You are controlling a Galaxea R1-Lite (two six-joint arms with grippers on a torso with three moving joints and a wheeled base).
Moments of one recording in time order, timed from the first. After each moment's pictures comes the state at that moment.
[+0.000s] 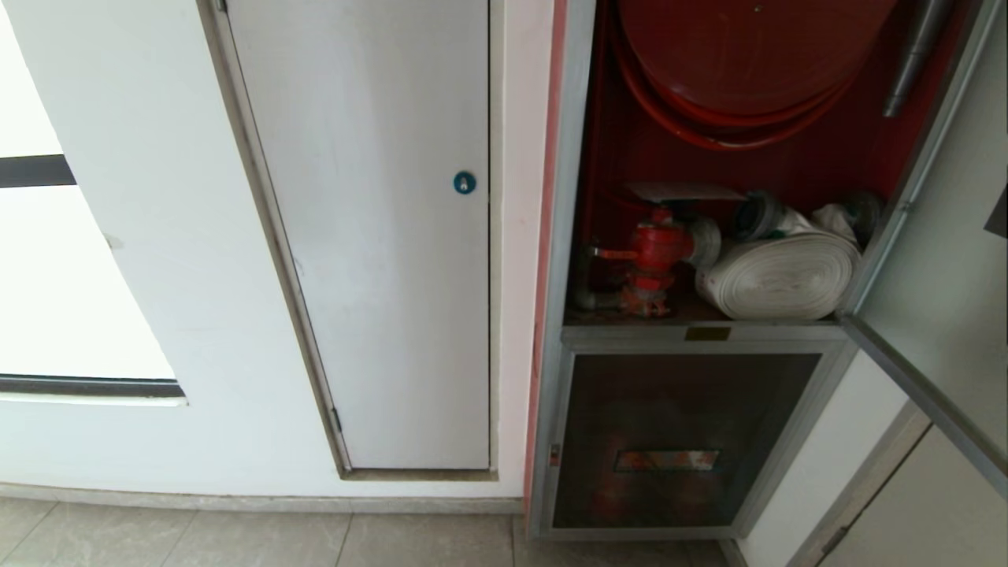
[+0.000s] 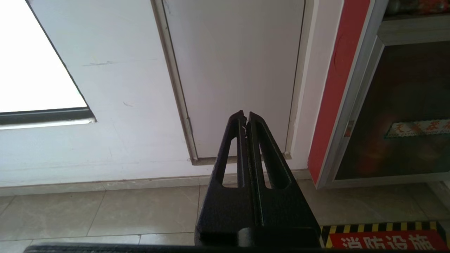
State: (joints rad) left arm -0.01 0.00 0.00 -0.01 -0.04 0.05; right arm -0.63 1.40 -0.54 -1.10 -0.74 -0.25
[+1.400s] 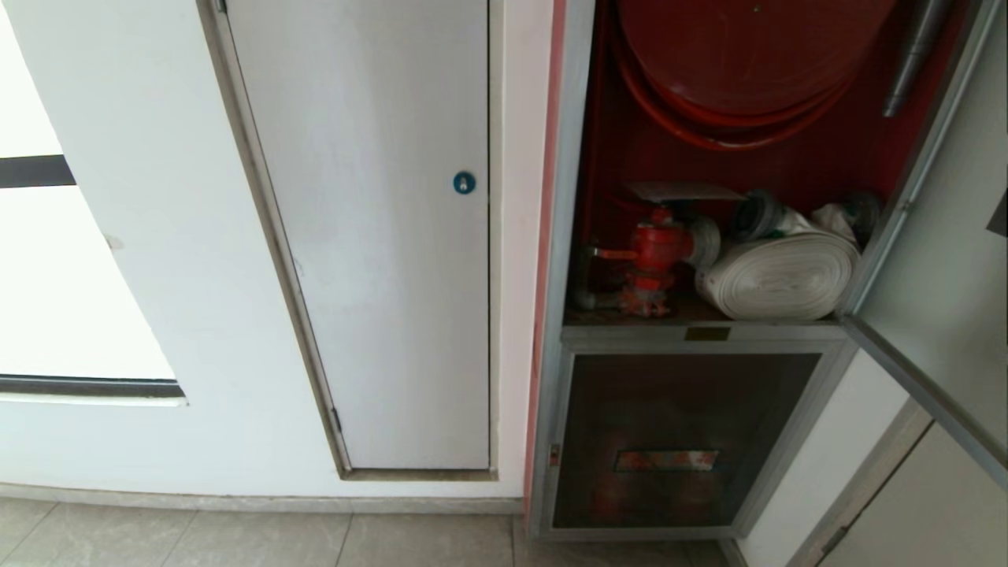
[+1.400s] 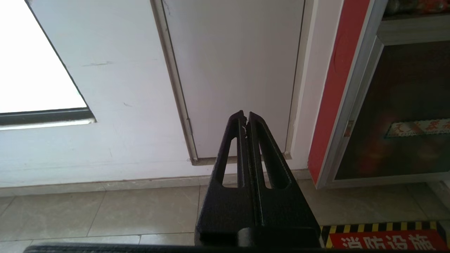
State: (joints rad) left arm -0.01 0.00 0.00 -0.01 -0.04 0.05; right arm -0.34 1.48 -0.47 -1.10 -0.61 -0.10
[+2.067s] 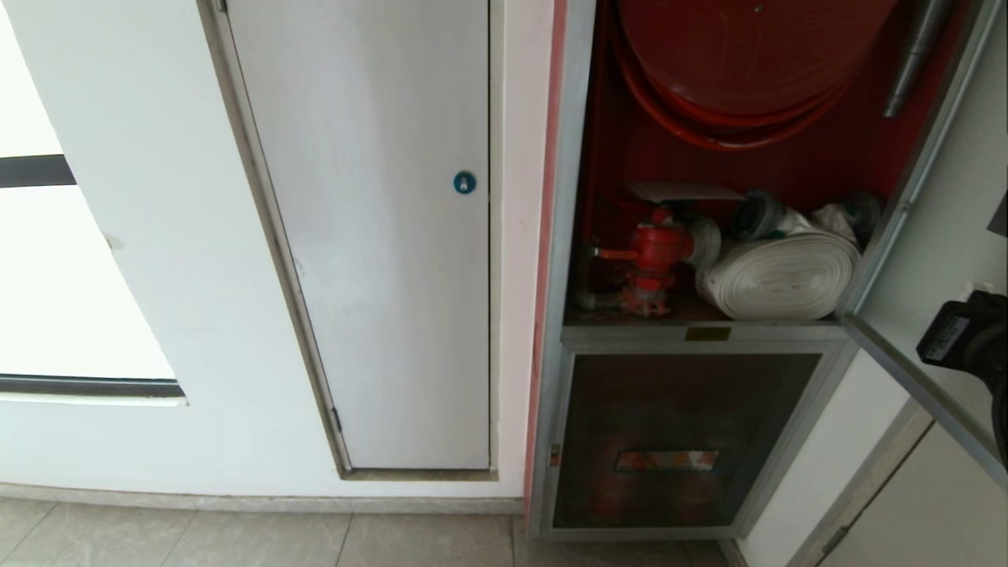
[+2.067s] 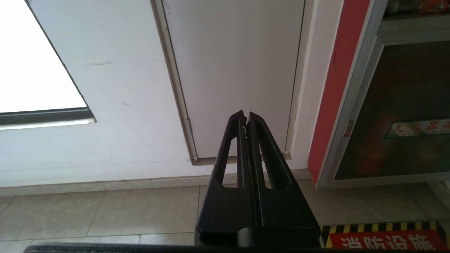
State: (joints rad) left arm -0.01 0.00 0.00 -0.01 -0.04 0.05; right arm 0.11 1.30 -0.37 -1.09 -0.63 -0.13
